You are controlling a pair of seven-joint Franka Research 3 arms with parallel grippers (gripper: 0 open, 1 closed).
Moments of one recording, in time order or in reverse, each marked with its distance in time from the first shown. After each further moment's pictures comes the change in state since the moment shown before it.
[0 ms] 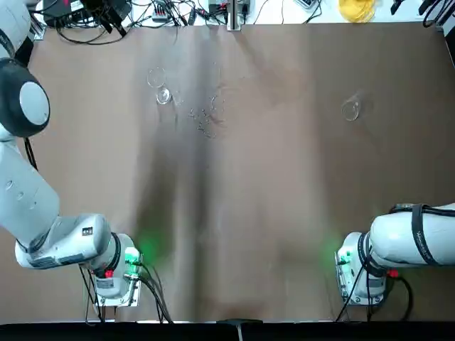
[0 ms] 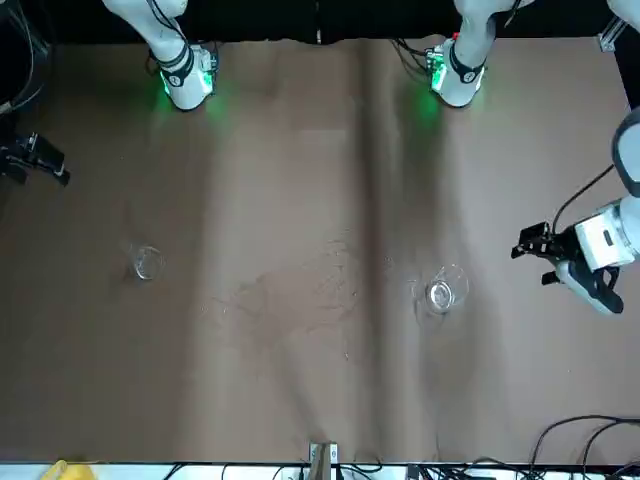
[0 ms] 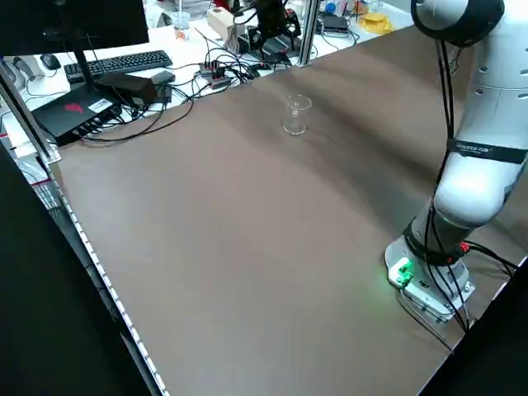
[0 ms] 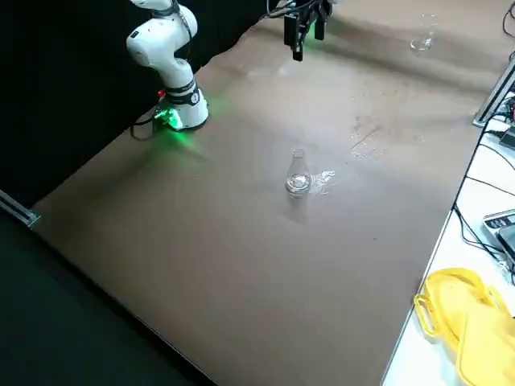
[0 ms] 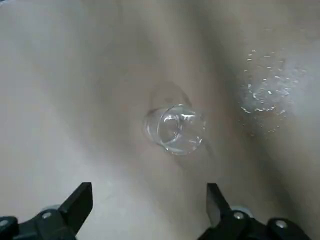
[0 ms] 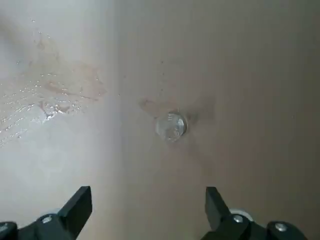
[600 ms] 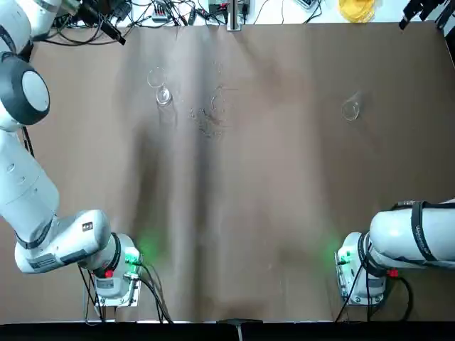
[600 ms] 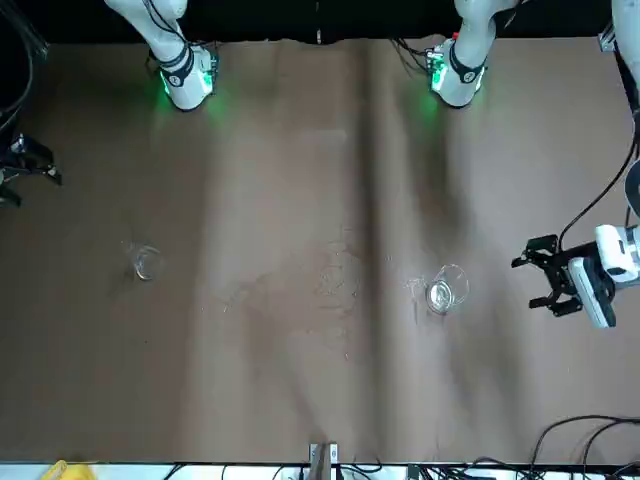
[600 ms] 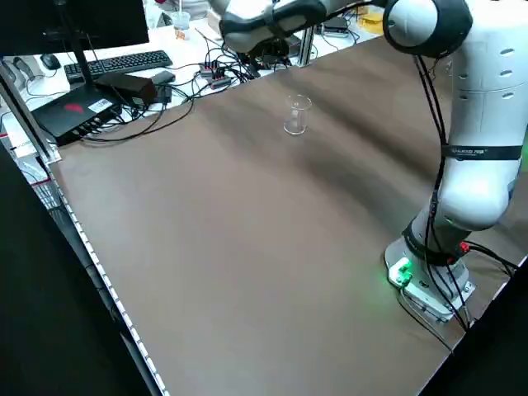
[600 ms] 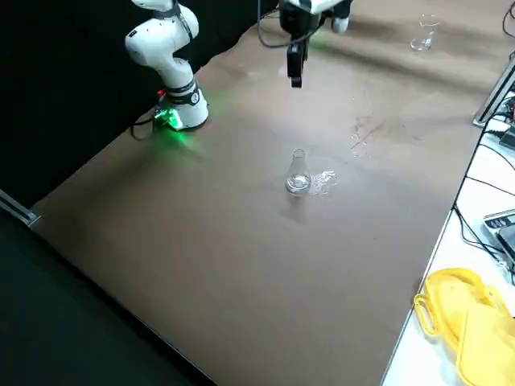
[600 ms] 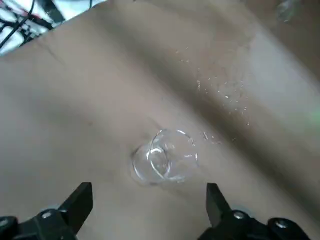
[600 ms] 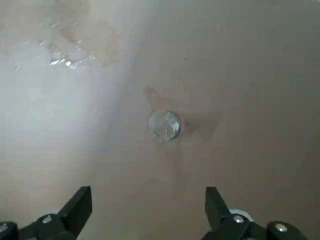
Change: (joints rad) left arm 0.117 0.139 0.000 0.001 -0.358 0.006 0.646; right arm -0.121 0.064 -0.011 -0.020 0.086 0.017 -0.615
